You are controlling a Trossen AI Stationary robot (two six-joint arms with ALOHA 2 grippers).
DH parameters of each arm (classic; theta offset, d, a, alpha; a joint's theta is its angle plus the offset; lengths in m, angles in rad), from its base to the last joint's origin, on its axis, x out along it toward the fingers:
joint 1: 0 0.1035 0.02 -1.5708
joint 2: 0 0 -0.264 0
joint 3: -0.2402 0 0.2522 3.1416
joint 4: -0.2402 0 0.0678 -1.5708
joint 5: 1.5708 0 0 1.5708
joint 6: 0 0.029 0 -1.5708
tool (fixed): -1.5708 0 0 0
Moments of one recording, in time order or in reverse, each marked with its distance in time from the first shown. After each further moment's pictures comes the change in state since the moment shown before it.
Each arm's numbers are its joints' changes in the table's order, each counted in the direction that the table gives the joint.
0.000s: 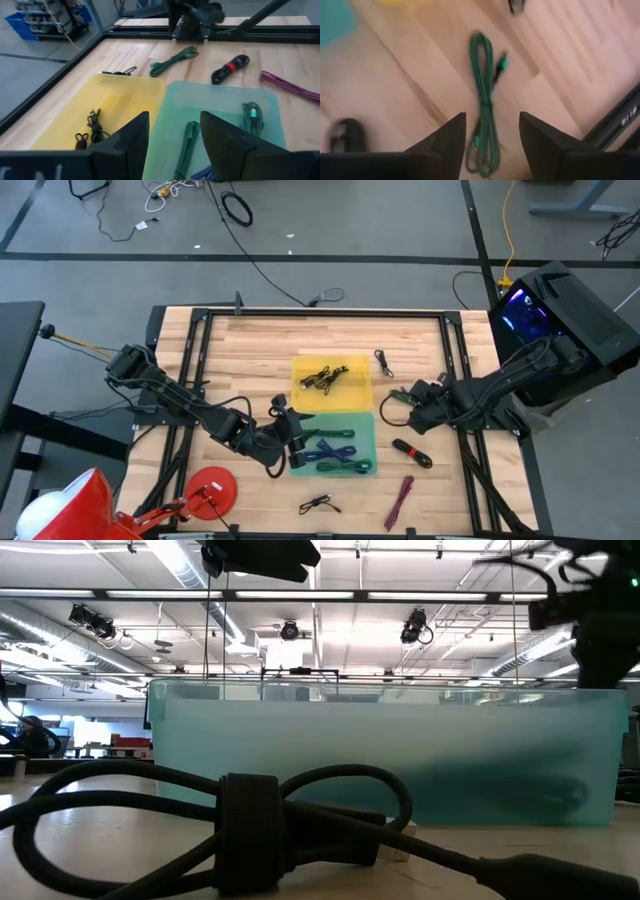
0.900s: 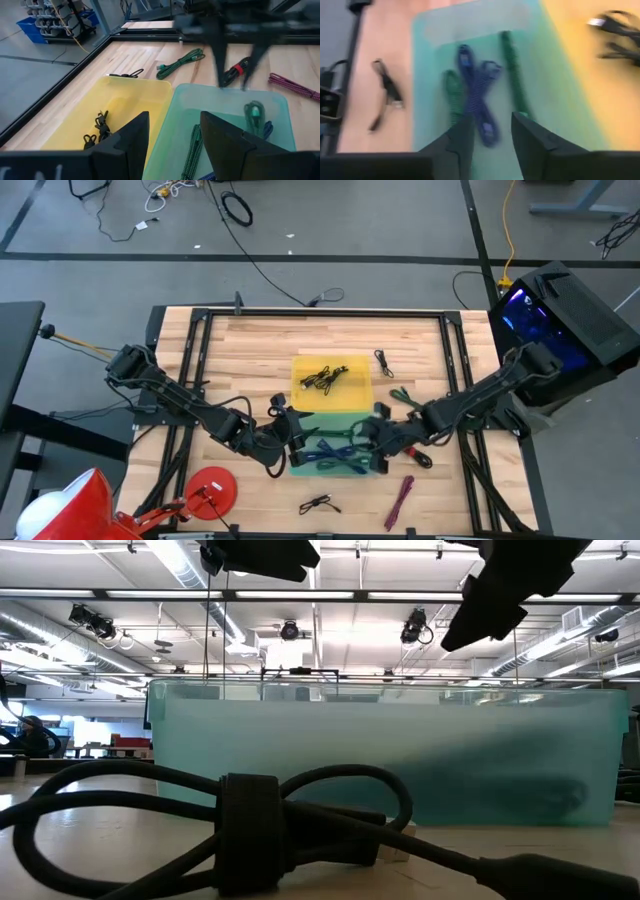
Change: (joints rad) left arm 0.000 0.000 0.000 0.000 0.039 0.011; right arm 0.059 0.325 -0.180 0.837 0.103 -0.483
